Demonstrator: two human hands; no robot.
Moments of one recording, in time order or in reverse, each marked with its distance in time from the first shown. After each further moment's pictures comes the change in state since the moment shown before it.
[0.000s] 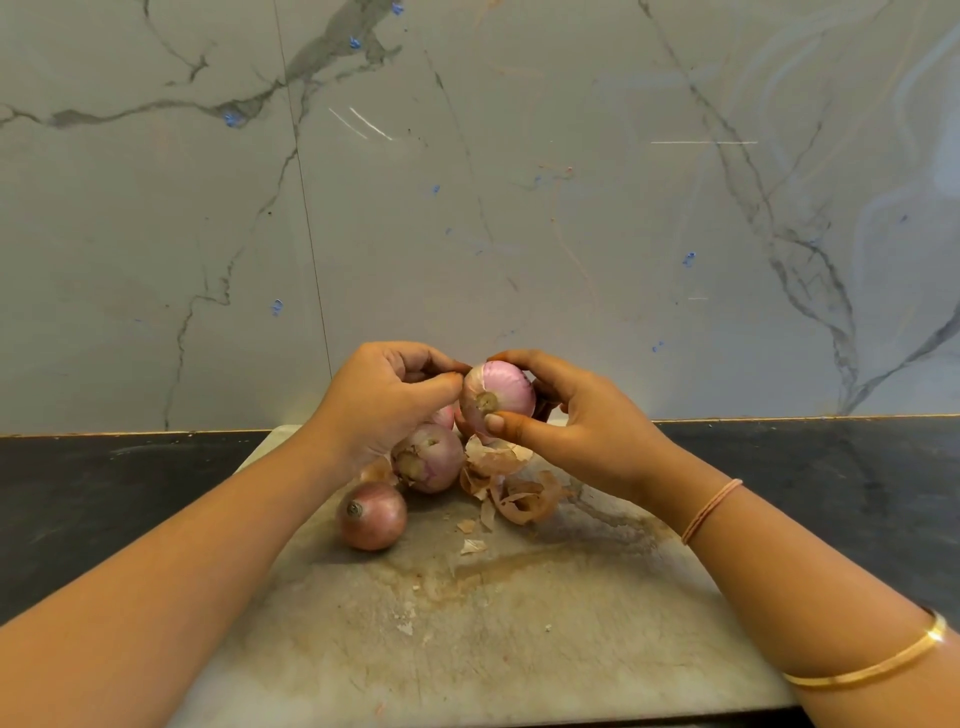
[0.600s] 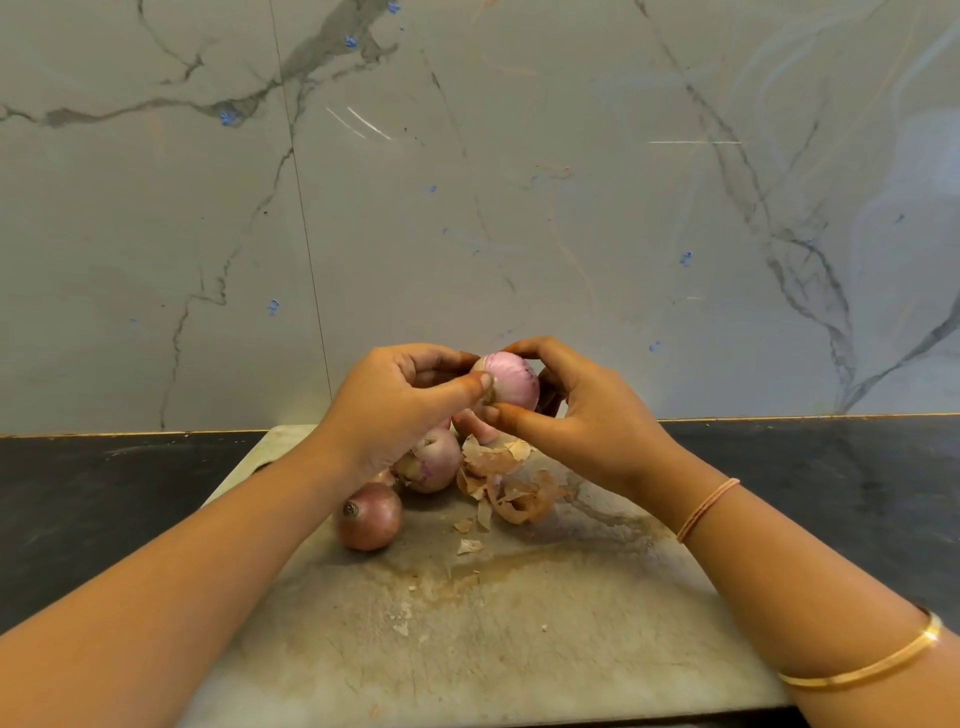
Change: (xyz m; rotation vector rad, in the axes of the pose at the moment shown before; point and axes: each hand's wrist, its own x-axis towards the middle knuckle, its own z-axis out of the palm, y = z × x) left_hand -0.005 0.003 0.008 -0.104 -0.056 0.005; right_hand 0.000 -0.001 -0.002 -0.067 0.089 -0.023
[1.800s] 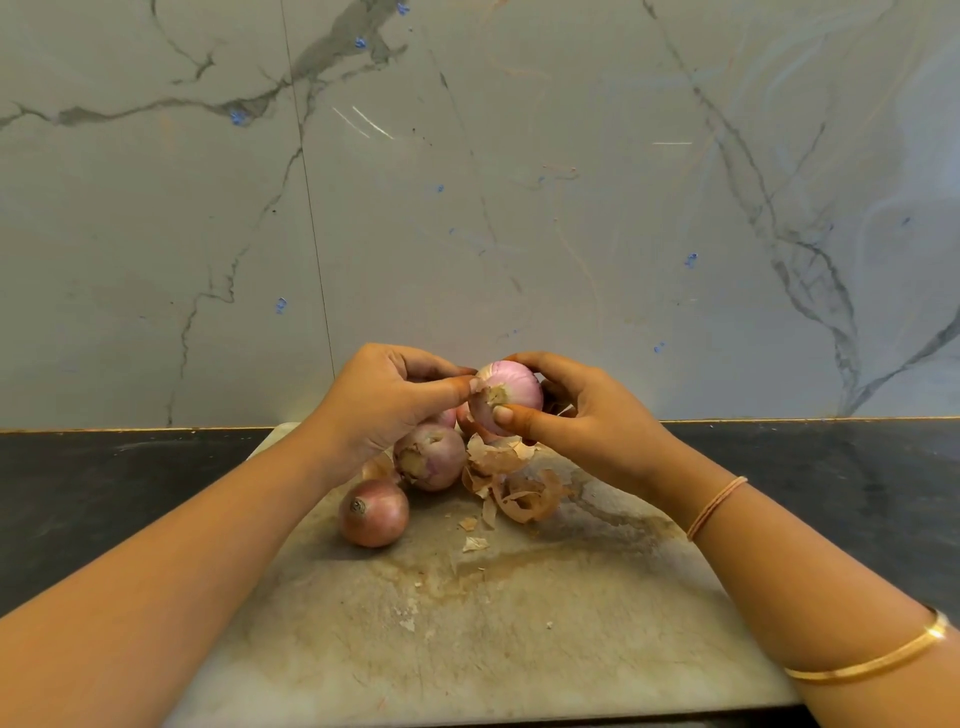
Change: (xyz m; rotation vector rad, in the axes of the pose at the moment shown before) left_hand 0.005 -0.004 -0.010 -0.010 0.001 -0.047; right_hand 0.000 0.002 0.001 0.166 -0.073 0.093
